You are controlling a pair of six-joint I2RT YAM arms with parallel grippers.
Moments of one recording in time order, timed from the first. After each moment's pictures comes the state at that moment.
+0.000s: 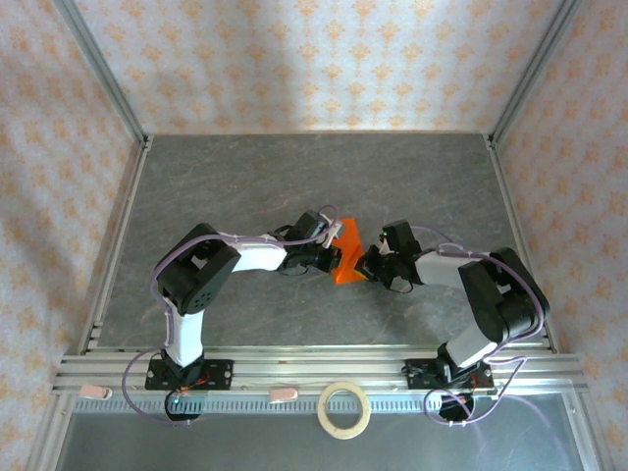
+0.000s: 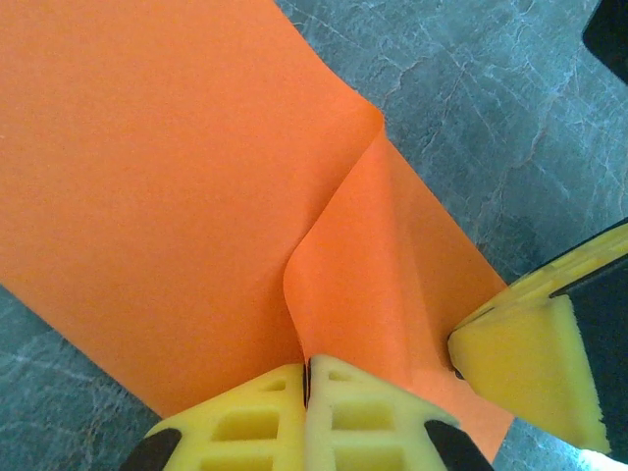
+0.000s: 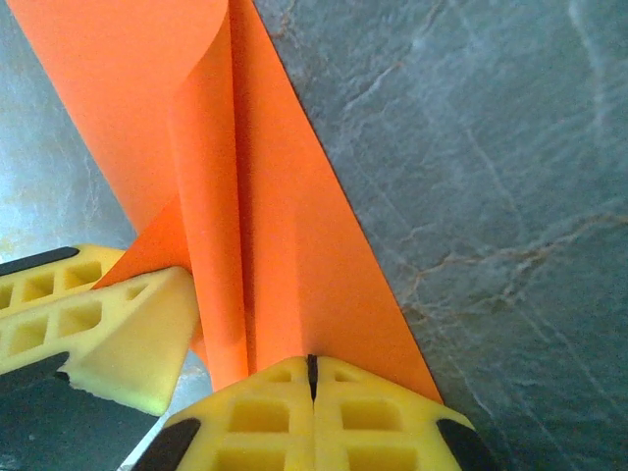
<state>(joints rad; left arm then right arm) -0.68 1.93 1.03 0.03 0.30 -0.34 0.41 1.57 0.58 0.01 -0.48 0.98</state>
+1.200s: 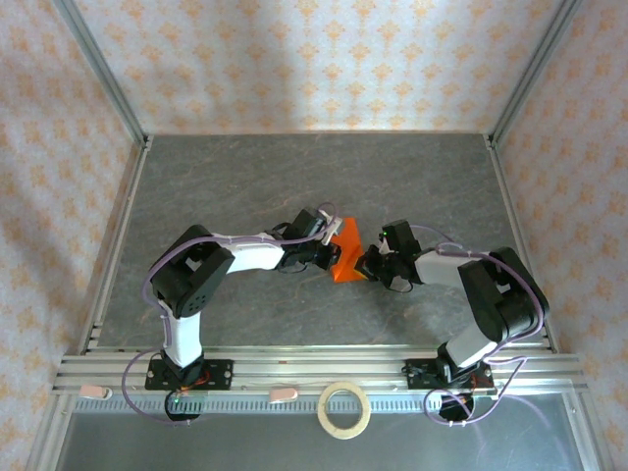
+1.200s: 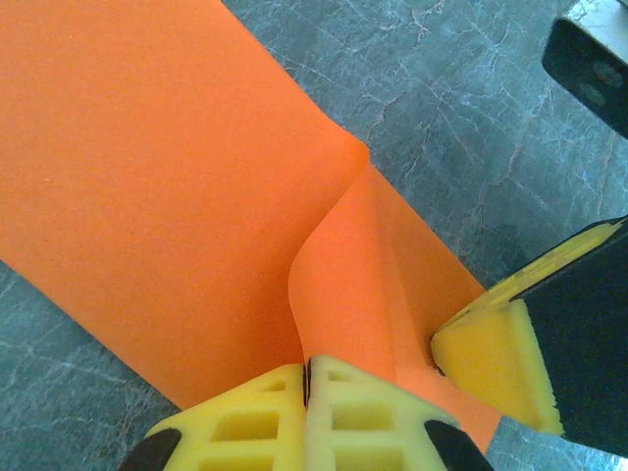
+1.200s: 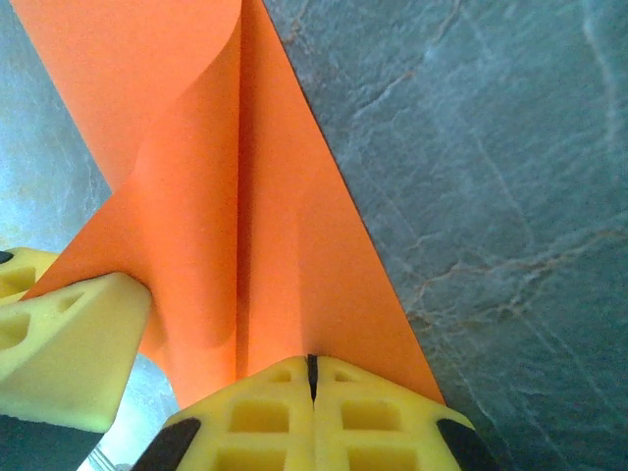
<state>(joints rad) -0.68 1.89 1.03 0.01 0.28 -0.31 0.41 1.57 0.59 0.01 -0.48 0.96</state>
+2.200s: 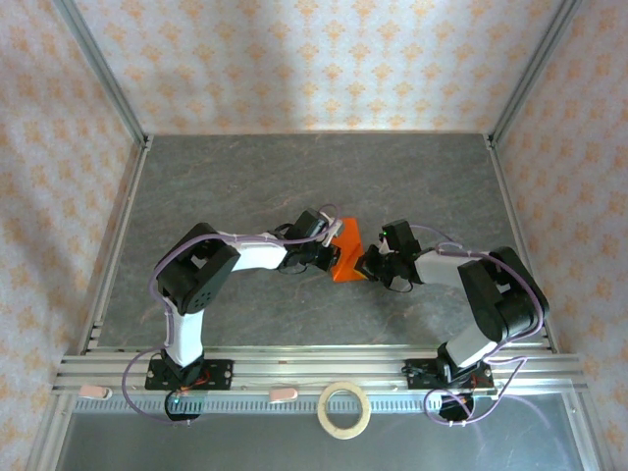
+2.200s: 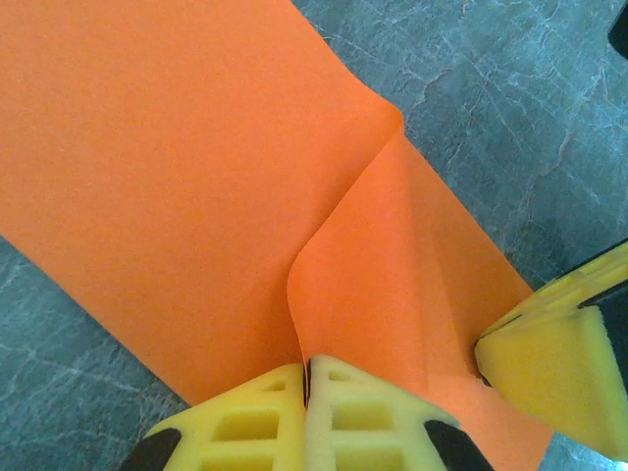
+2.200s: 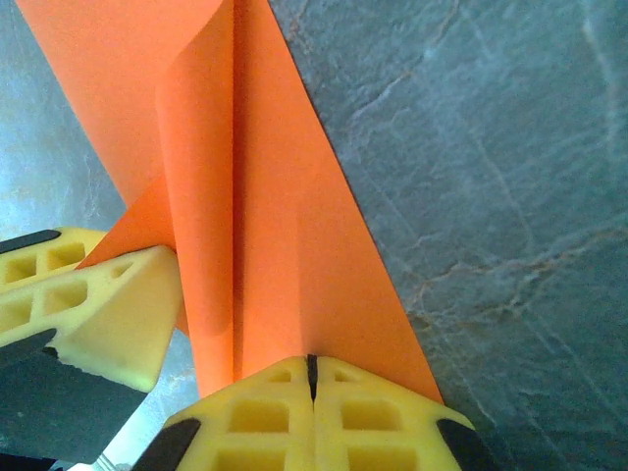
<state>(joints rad) -0.68 1.93 1.05 0.01 0.26 -0.30 0.41 1.58 0.59 0.00 -0.48 0.96</state>
